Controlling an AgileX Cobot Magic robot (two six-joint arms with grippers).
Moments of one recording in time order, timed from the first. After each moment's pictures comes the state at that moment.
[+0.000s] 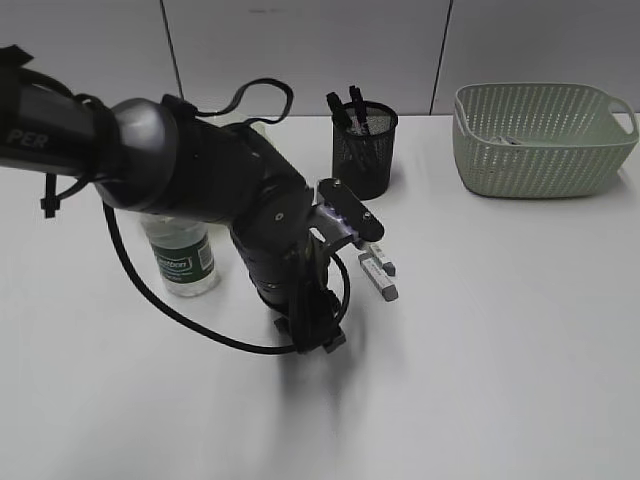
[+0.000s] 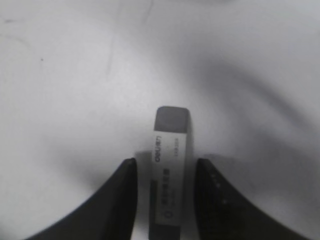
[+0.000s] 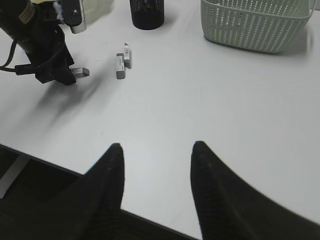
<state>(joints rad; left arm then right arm) -0.82 2.09 -1.31 0.19 0.59 0.00 0.45 -0.01 -0.51 -0.01 1.04 0.07</state>
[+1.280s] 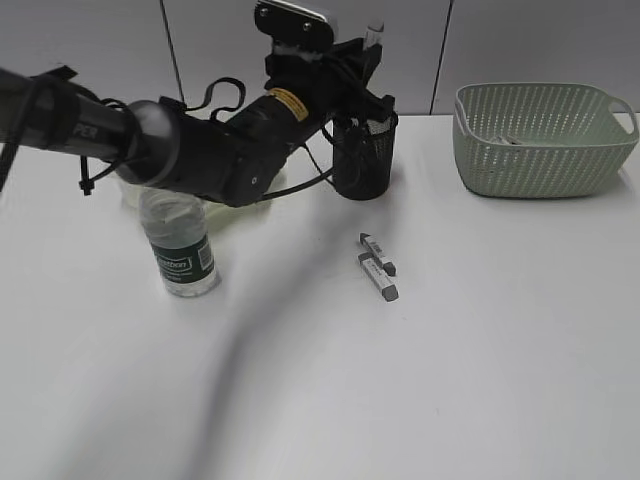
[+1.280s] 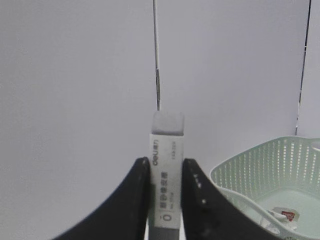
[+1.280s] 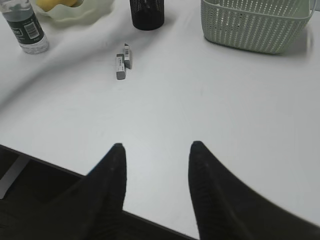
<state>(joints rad) -0.63 2.29 -1.50 0.04 -0.81 0.00 0.45 -0.01 -0.51 -0.01 1.04 0.07</state>
